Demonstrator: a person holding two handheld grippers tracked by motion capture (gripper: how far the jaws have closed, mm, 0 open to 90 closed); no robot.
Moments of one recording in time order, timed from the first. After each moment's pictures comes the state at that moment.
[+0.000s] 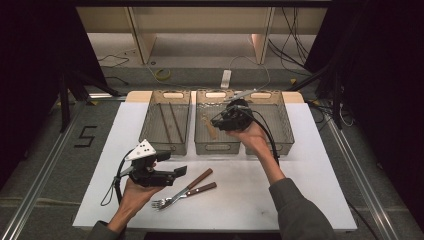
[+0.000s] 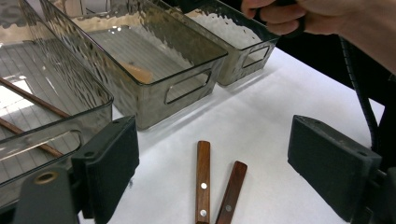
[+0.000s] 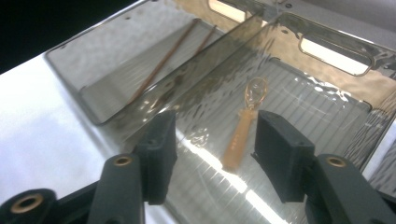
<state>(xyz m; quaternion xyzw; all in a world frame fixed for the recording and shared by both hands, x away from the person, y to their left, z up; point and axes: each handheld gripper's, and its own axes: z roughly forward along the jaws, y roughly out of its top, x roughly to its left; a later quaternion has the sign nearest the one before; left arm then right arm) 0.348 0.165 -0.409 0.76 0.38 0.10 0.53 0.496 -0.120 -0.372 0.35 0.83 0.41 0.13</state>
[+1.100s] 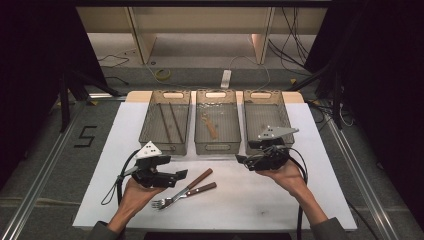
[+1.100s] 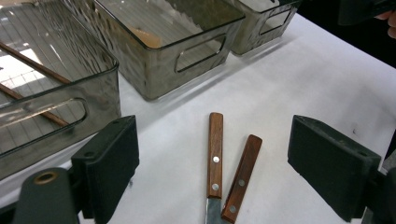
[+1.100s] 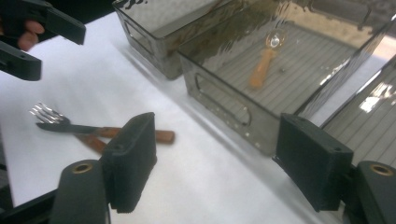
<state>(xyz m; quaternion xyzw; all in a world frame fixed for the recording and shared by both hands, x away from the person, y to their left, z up) 0.353 0.159 -0.418 0.79 0.40 0.09 0.47 0.389 -0.200 -0.390 0.33 0.83 0.44 0.11</state>
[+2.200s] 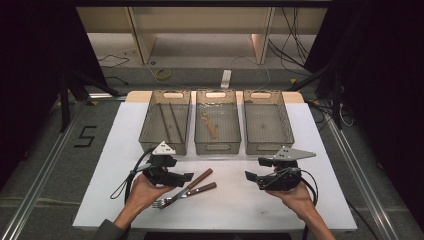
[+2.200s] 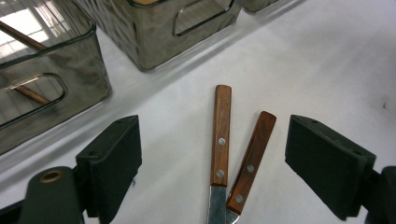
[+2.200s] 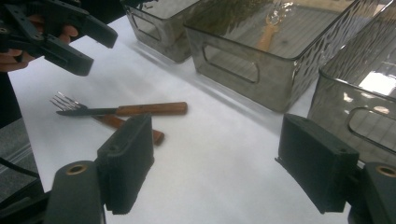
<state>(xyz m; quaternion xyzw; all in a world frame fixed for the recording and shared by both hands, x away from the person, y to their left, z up) 0.368 0.133 -0.428 0.83 0.41 0.07 0.38 0.348 -0.227 -0.420 0.36 0.80 0.47 0.10</state>
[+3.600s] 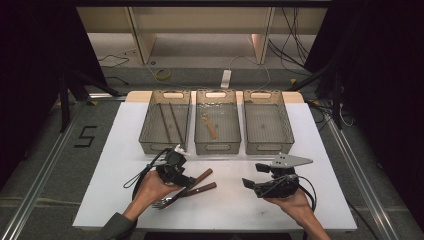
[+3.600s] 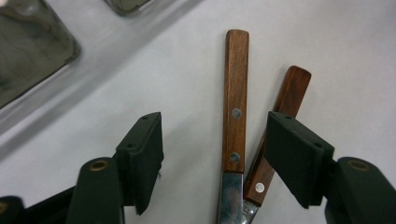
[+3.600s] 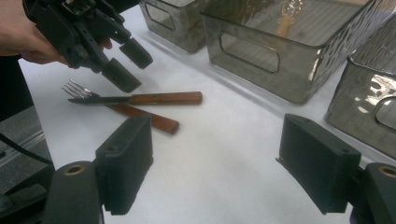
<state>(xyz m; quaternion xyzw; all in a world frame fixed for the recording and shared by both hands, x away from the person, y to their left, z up) 0.389 0.106 -0.452 0.88 0.39 0.04 0.26 0.335 -0.220 -0.425 0.35 0.81 0.47 0.10</state>
